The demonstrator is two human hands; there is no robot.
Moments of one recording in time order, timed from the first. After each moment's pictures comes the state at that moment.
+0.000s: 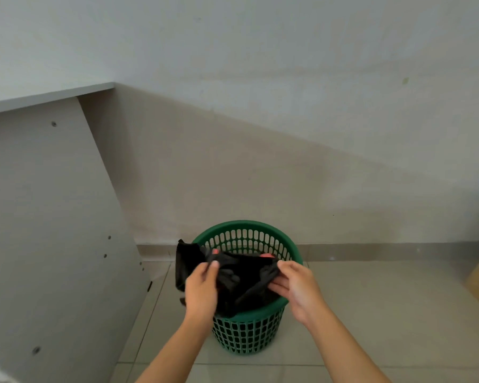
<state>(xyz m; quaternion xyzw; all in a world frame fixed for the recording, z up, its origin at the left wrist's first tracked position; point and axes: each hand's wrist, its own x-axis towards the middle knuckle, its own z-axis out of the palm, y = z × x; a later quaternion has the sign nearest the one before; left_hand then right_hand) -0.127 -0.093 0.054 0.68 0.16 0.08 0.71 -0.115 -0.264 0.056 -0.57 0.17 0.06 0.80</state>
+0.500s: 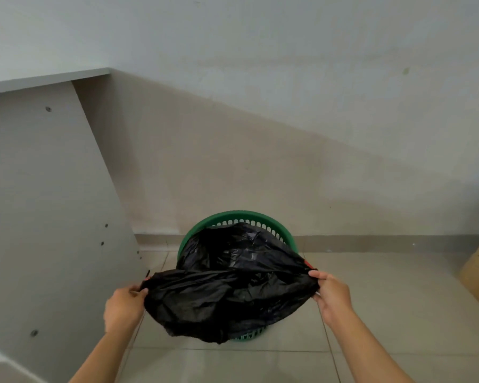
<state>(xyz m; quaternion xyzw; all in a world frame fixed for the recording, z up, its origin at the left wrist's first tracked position) -0.137 0.040 0.002 0.88 0.32 0.07 0.35 -0.117 -0.326 0.008 -0.54 0.35 -0.04 0.77</state>
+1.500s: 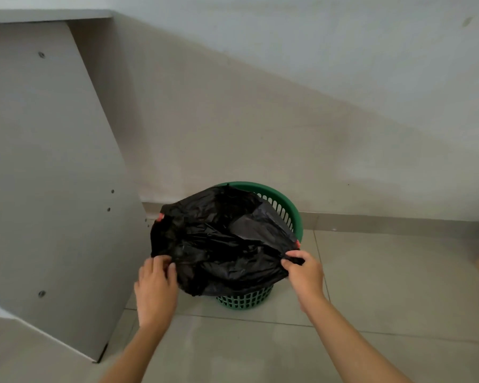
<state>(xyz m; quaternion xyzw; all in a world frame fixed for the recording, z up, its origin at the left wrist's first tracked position) -0.158 -0.005 -0.034 0.93 0.18 0.18 0.26 -0.112 -0.264 -0.023 -0.75 0.24 -0.02 0.62</state>
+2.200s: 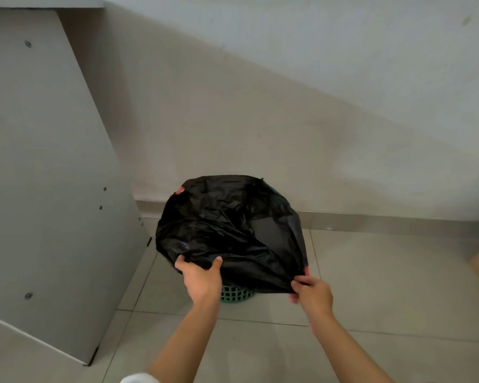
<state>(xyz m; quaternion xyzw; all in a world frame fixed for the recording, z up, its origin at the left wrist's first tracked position) -0.121 -0.095 -0.025 0.66 0.38 0.08 0.64 -0.129 -0.289 -0.059 -0.70 0.32 0.02 0.64</state>
